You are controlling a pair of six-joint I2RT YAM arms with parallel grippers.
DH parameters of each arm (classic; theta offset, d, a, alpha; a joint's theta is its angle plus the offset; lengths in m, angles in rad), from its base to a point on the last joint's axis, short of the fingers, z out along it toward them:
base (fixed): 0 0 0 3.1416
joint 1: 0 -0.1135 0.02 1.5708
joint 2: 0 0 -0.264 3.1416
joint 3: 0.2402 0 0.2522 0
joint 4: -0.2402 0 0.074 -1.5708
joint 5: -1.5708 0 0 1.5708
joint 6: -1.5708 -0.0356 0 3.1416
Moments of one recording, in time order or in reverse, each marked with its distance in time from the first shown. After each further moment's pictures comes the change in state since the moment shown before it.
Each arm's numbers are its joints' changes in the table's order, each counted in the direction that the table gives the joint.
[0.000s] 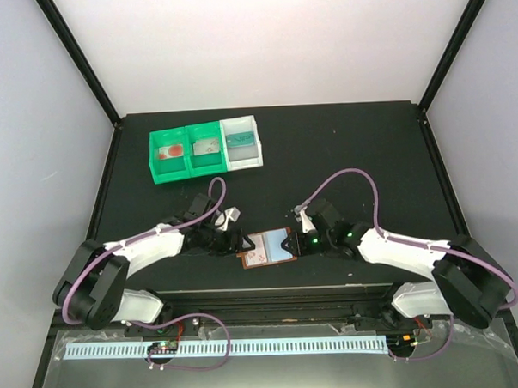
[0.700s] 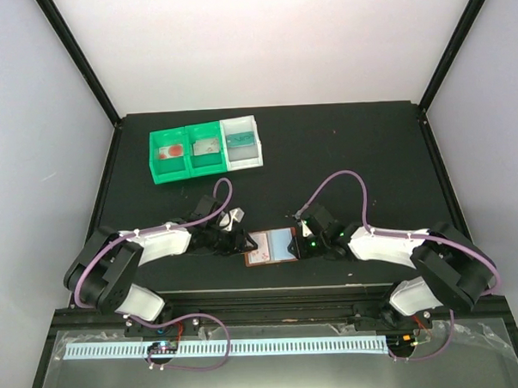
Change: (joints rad) left arm 0.026 0.117 -0.021 0.153 0.016 0.037; right arm 0.000 0.142 -0.006 0.006 -0.097 0.041
